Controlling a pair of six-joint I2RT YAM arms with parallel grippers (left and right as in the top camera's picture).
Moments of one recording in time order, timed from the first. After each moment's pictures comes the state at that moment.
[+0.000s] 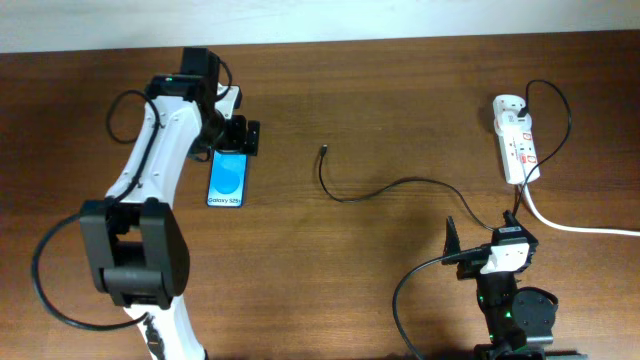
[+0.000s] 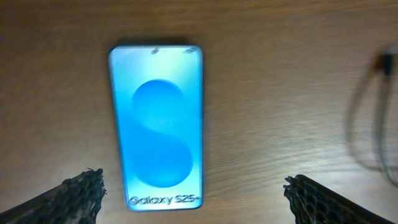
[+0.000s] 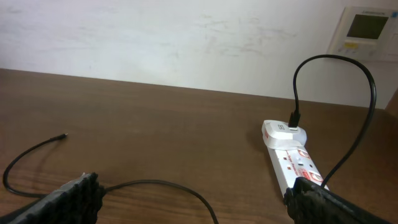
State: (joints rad) left arm -0.10 2.05 1.76 -1.09 0.07 -0.01; right arm -0.01 0.01 0.01 -0.07 -0.06 -0.08
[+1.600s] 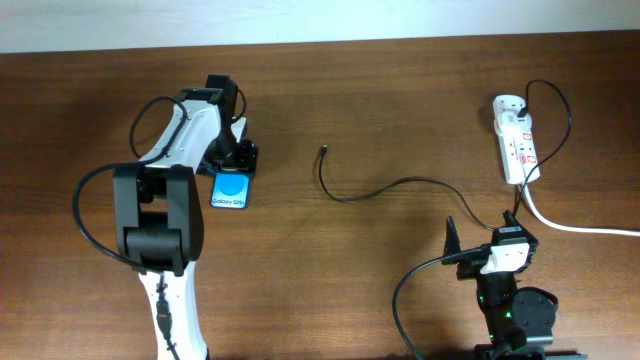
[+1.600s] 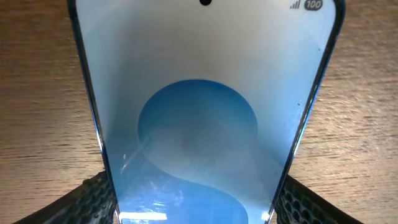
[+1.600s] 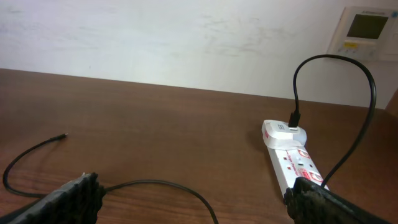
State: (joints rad) left arm -0.11 2.28 1.77 -1.10 0.00 -0.02; right arm -0.01 0.01 0.01 -0.07 -0.06 -0.08
